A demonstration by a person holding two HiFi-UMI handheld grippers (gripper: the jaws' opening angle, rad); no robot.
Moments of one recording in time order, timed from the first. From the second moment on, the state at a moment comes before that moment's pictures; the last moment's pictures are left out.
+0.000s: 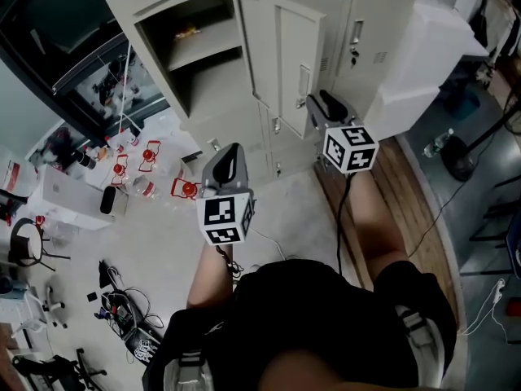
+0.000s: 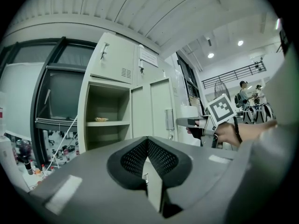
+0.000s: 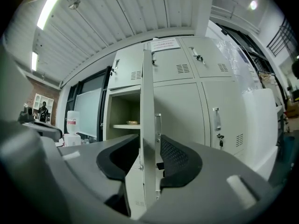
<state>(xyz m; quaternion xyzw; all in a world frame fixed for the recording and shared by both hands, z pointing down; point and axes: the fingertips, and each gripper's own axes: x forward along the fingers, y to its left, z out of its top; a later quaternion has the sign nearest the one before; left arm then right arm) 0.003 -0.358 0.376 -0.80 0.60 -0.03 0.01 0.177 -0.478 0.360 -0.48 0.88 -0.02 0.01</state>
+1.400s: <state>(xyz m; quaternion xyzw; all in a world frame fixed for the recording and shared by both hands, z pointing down) -0.038 -0.346 0.388 -0.79 0.62 -0.03 0.00 0.099 -0.448 0.369 -0.42 0.91 0.01 -0.02</state>
